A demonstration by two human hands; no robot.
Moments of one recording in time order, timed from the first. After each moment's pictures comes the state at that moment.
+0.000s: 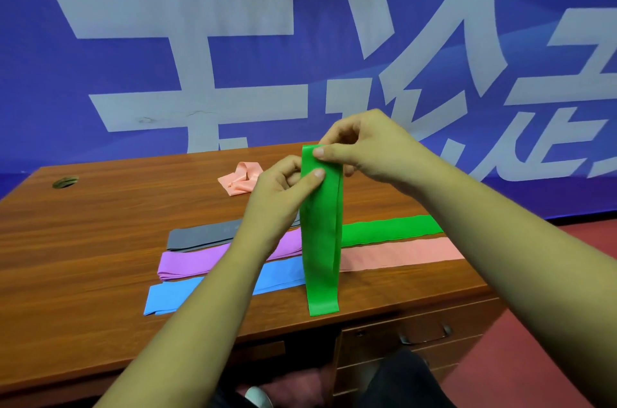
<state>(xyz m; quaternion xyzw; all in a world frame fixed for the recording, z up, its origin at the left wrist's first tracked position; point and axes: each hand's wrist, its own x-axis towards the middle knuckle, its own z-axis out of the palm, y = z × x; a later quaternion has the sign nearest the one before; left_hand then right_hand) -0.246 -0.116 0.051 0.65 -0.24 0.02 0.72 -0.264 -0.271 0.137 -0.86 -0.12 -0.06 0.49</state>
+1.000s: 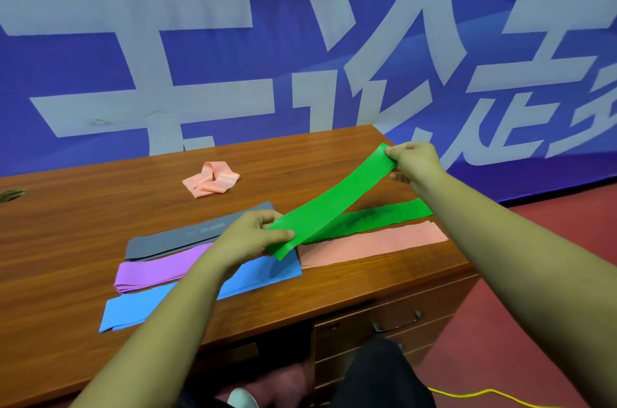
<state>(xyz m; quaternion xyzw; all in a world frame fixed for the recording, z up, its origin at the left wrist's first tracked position) -0.220 -0.113 -0.015 0.79 -0.13 -0.22 0.56 -0.201 -0.426 0.037 -0.73 0.28 -0.17 0.59</state>
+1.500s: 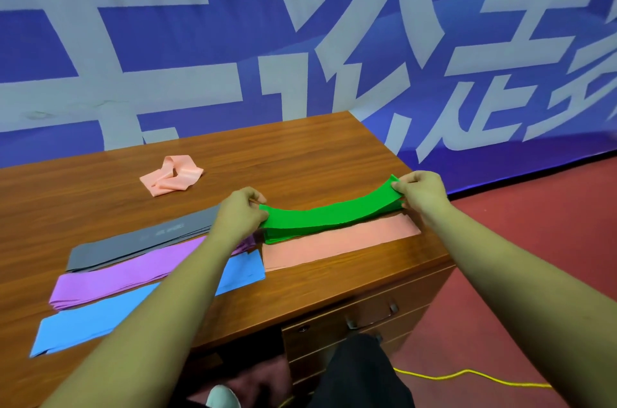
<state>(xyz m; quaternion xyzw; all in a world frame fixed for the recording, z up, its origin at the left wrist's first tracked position) -0.160 -0.183 -0.047 0.91 -0.07 -0.06 0.41 -0.224 -0.511 -0.050 -0.77 0.34 -0.16 0.52</state>
